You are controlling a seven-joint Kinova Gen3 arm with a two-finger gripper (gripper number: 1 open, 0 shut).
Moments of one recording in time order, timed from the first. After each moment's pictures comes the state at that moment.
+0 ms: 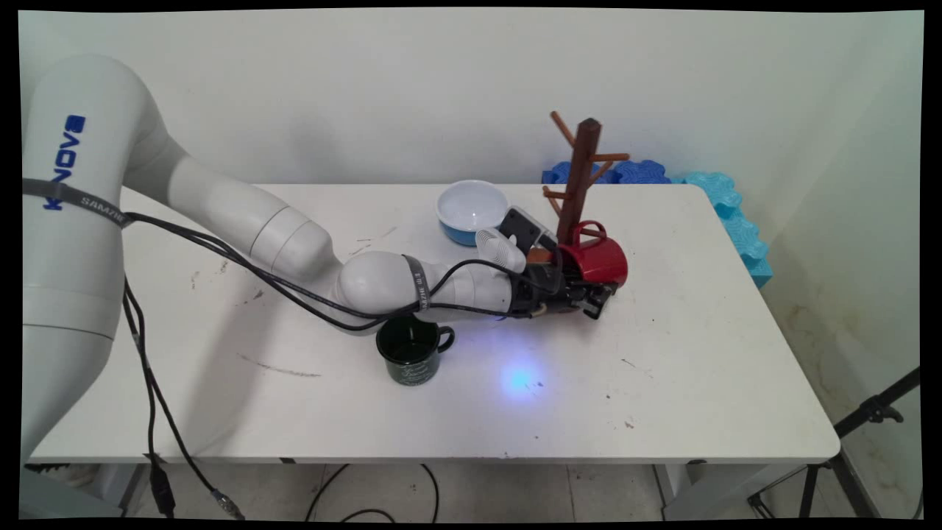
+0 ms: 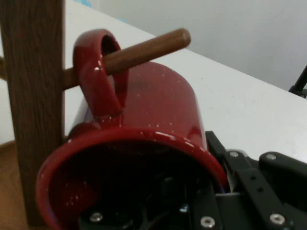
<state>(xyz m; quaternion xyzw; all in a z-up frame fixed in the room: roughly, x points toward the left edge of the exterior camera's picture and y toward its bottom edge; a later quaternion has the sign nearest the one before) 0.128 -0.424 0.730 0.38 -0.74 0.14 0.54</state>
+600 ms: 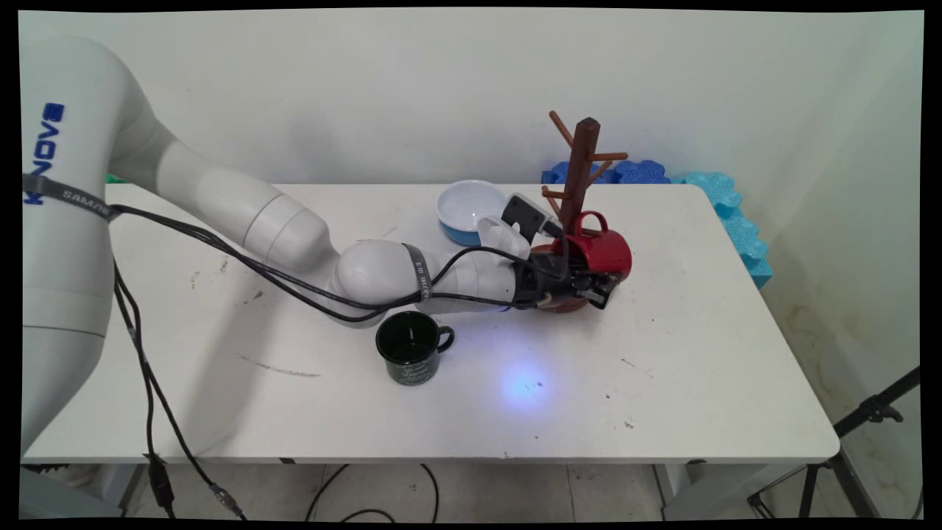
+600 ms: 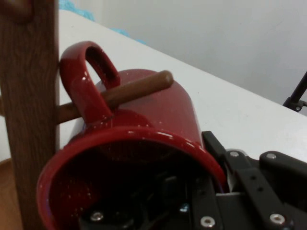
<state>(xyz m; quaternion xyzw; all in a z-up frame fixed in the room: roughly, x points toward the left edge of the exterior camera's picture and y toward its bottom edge) 0.124 -0.422 0.753 0.39 -0.73 0.14 0.54</state>
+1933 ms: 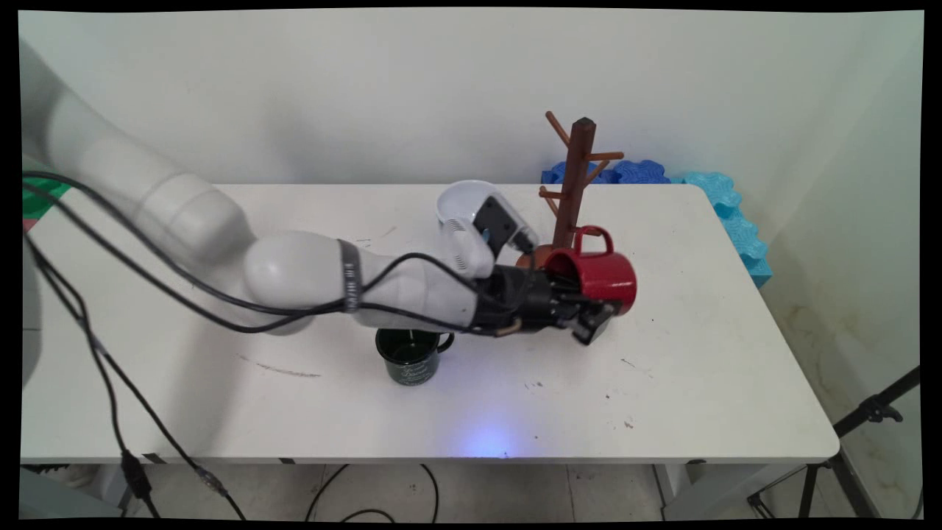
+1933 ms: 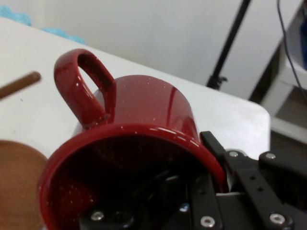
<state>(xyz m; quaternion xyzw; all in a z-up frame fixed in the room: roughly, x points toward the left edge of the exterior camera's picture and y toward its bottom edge) 0.149 -0.343 0.814 0.33 -0.77 0.11 0.54</state>
